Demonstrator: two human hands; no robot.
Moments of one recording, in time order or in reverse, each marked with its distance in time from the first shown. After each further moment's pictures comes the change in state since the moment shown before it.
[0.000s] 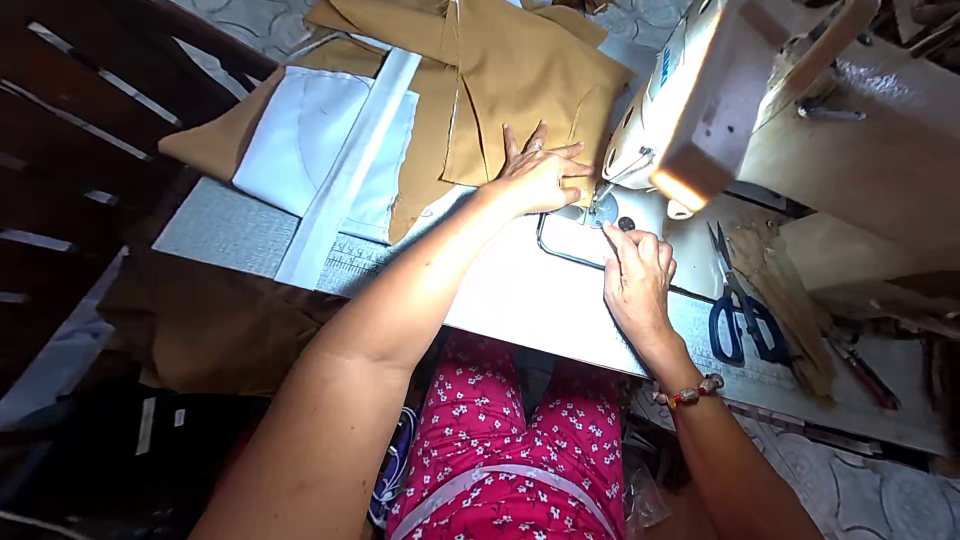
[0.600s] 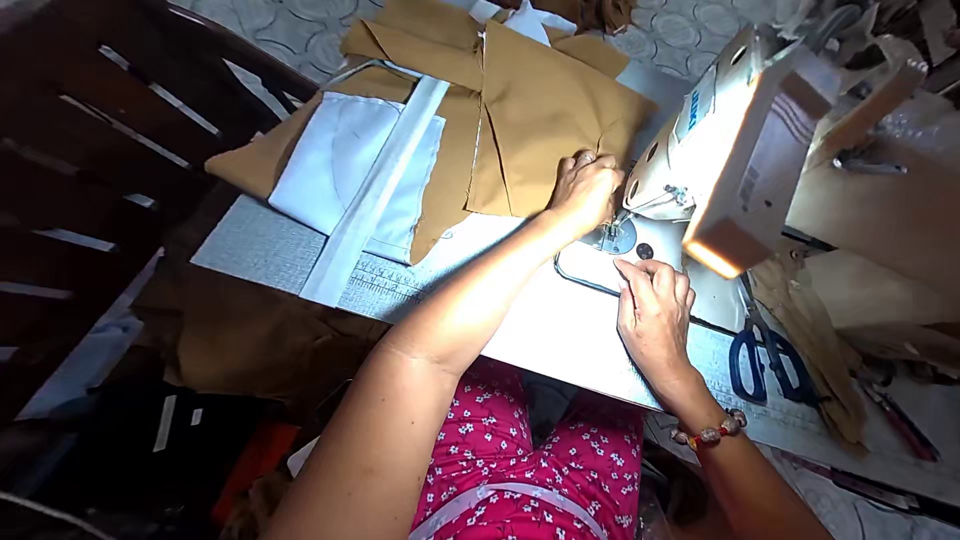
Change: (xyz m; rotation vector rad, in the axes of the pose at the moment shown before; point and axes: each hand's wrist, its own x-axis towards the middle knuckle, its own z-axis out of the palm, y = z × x) left_hand 0.052 0.012 0.037 0.084 0.396 0.038; right_hand 0.002 0.007 0.011 -0.060 0.035 -0.058
